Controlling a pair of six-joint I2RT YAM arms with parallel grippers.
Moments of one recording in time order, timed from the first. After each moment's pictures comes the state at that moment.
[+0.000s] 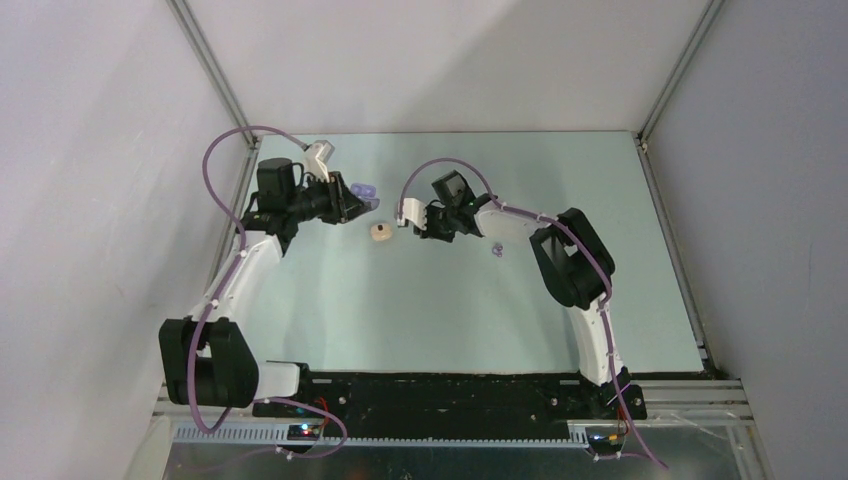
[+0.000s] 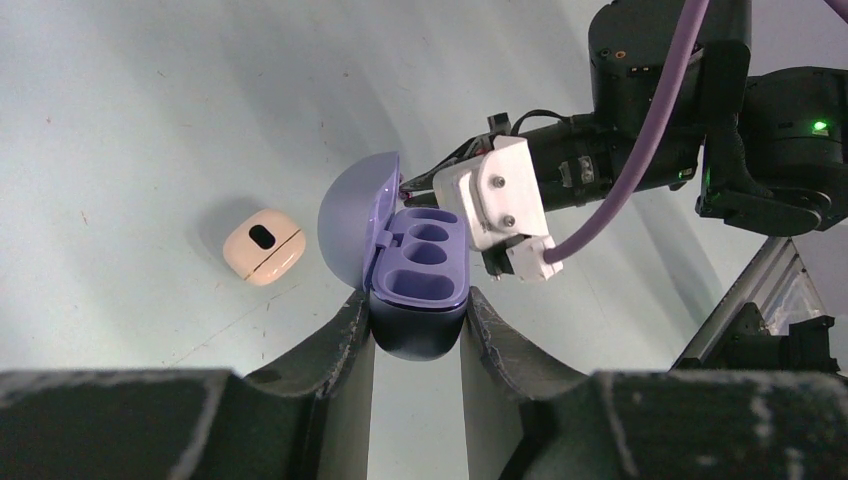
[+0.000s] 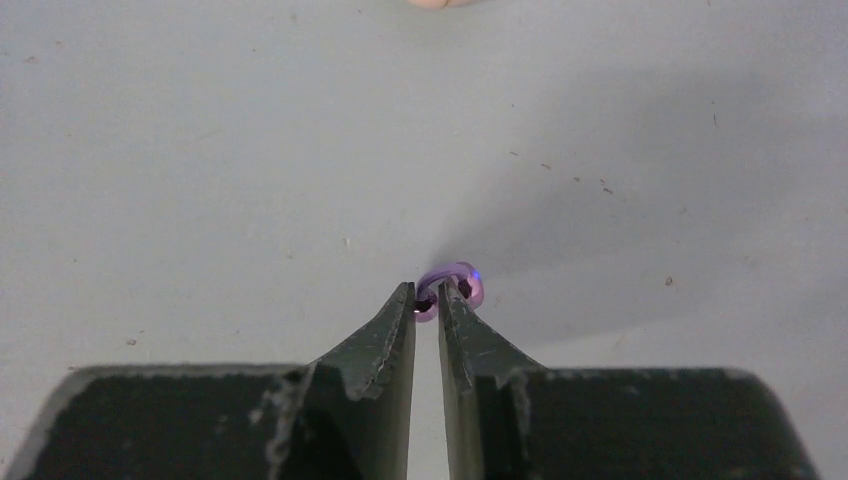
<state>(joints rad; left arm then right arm) -0.05 1.31 1.01 -0.23 0.69 -0.19 0.66 2.13 1.53 -0.27 -0.35 -0.87</state>
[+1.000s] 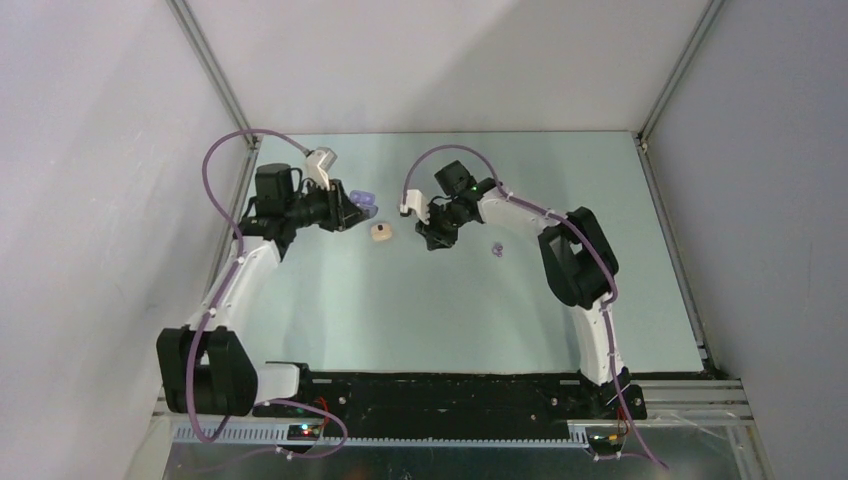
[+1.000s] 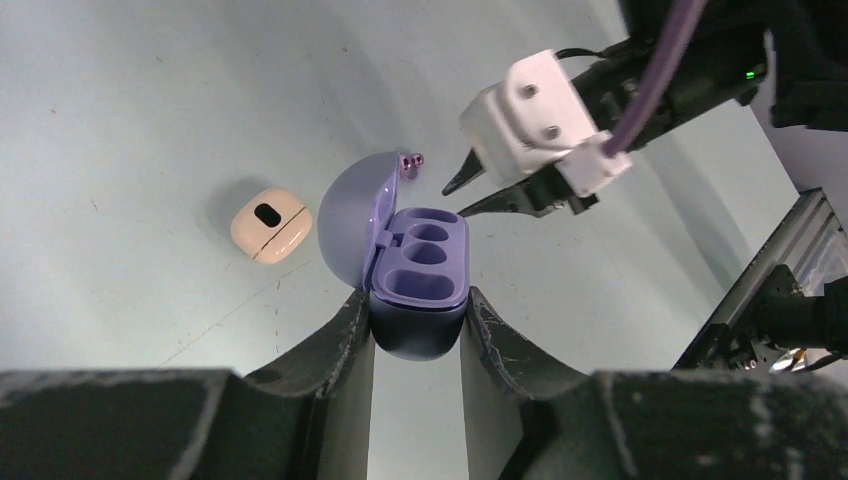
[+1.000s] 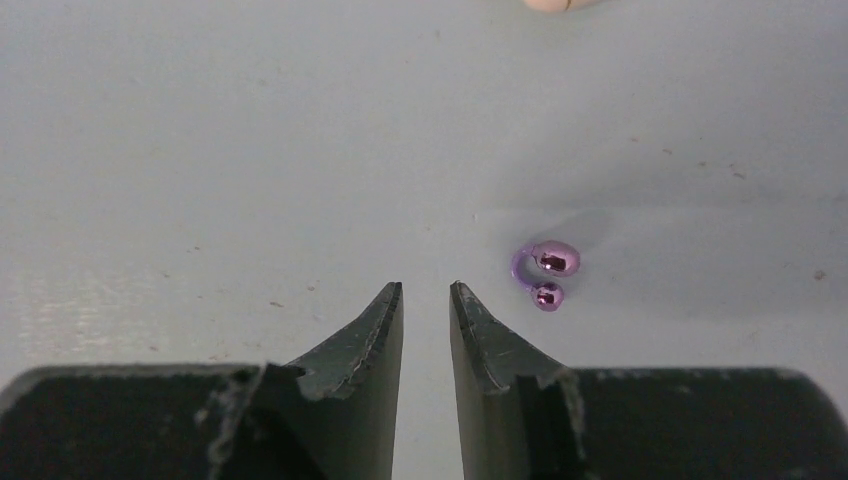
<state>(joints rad) -0.04 1.28 0.99 -0.28 0.71 -0.09 0.62 2.11 1.65 -0.56 -0.55 -0.74</state>
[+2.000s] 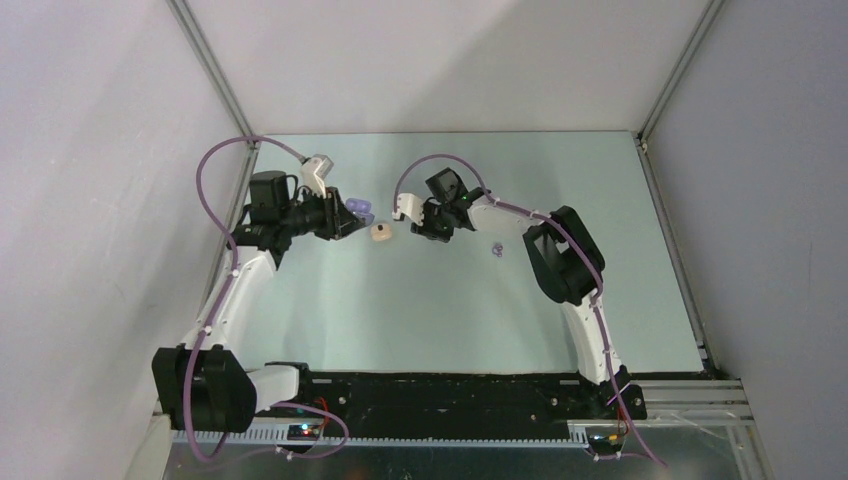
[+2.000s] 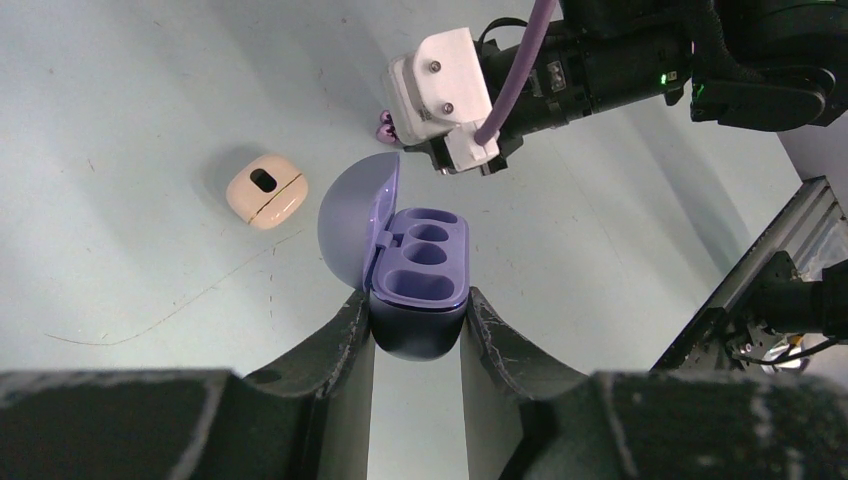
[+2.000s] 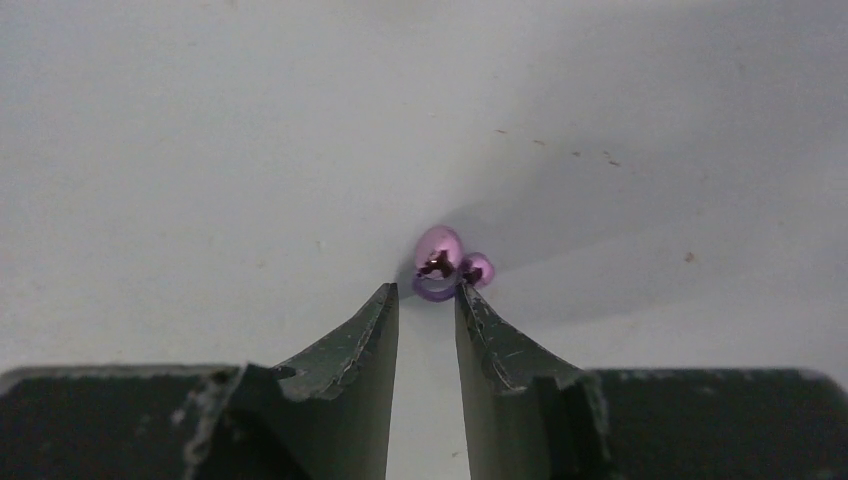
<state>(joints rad) -0.03 1.19 0.96 -0.37 0.70 -0.06 0.66 2.20 1.65 -0.39 -0.29 -0.79</state>
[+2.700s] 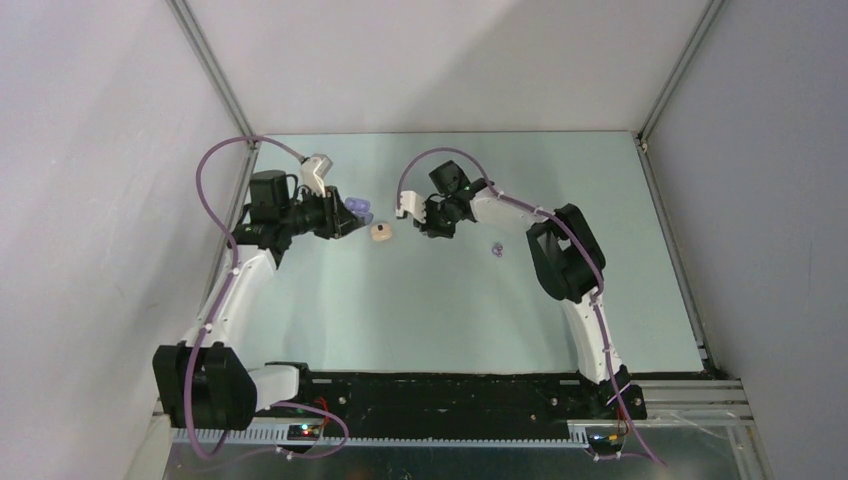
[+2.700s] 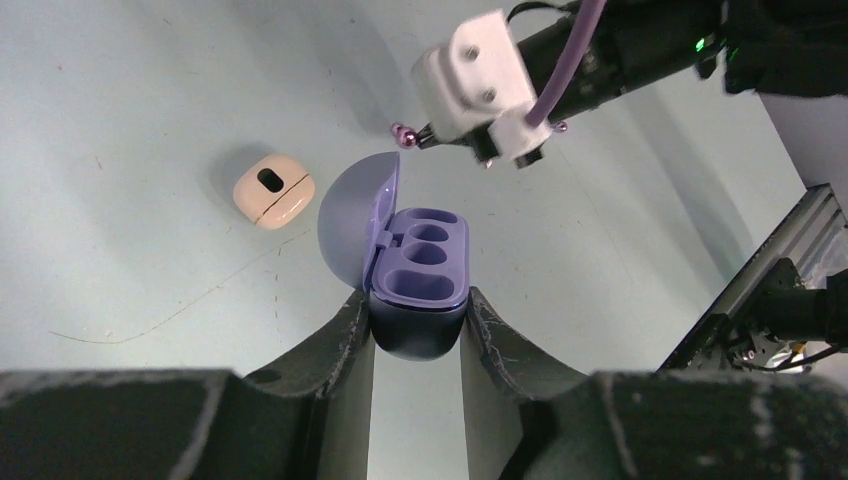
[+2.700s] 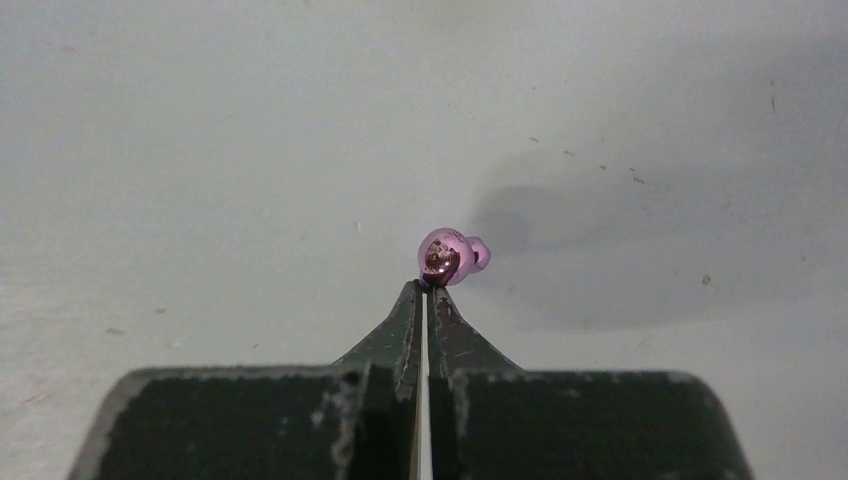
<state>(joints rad) -0.03 1.20 0.96 -0.36 0.69 -0.07 0.64 2.22 1.71 -0.49 -0.38 -0.88</state>
